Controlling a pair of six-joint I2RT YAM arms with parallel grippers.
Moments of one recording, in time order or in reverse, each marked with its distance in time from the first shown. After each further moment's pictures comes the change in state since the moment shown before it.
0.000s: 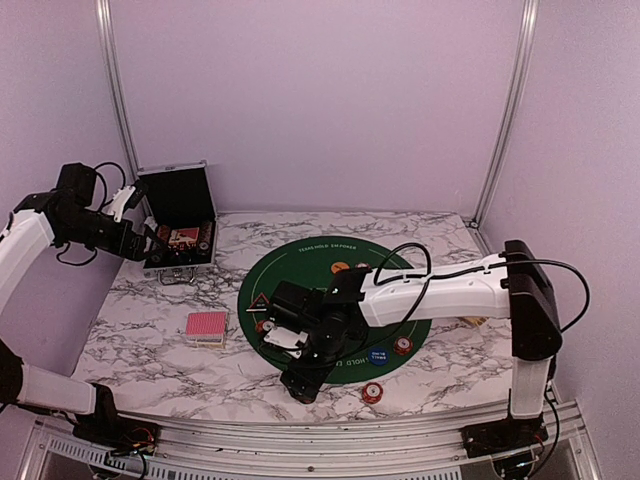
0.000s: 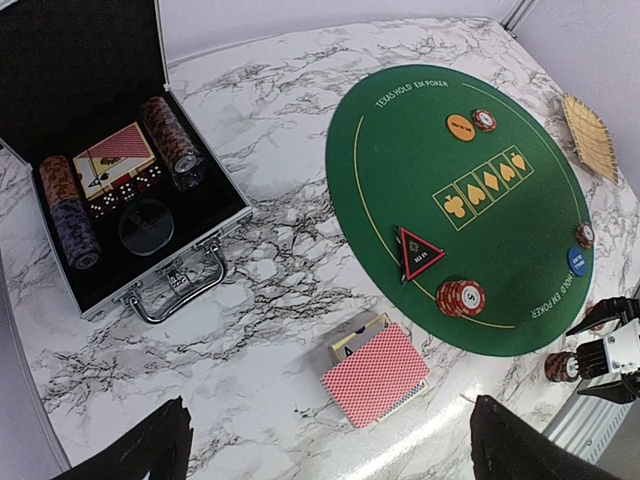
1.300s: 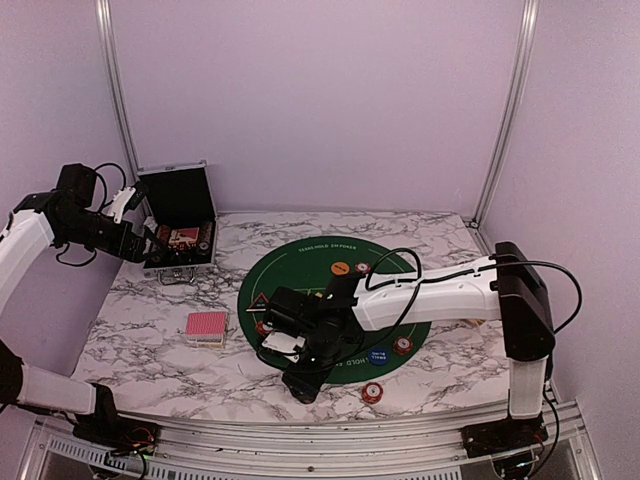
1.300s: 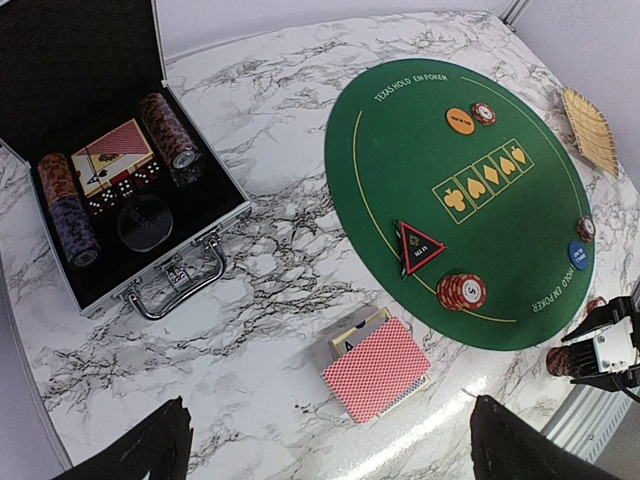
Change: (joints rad) left arm 0.000 -0.002 0.000 -0.014 -0.002 0.015; right arm 0.000 0.034 -0.004 0.026 -0.018 -0.019
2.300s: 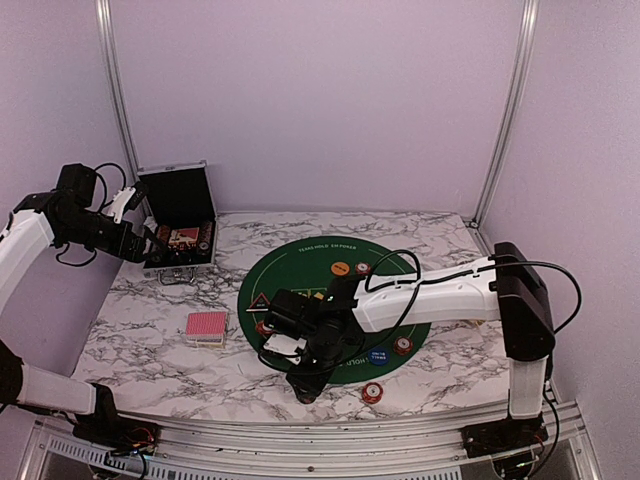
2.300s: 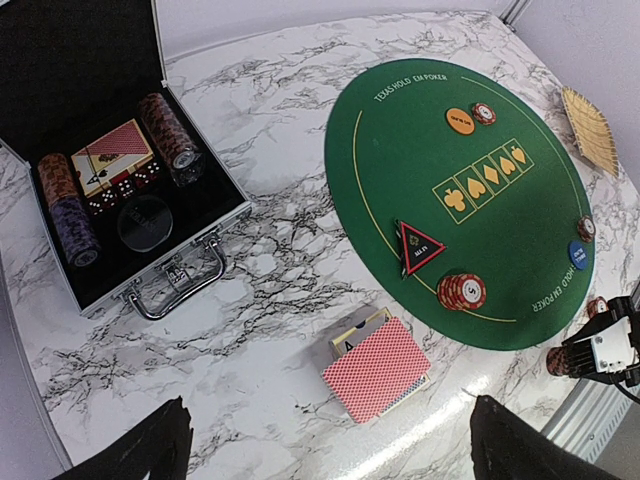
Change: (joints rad) left arm 0.000 0.000 0.000 0.000 0.000 0.001; right arm 0.000 0.000 -0.015 0.002 0.001 -0.002
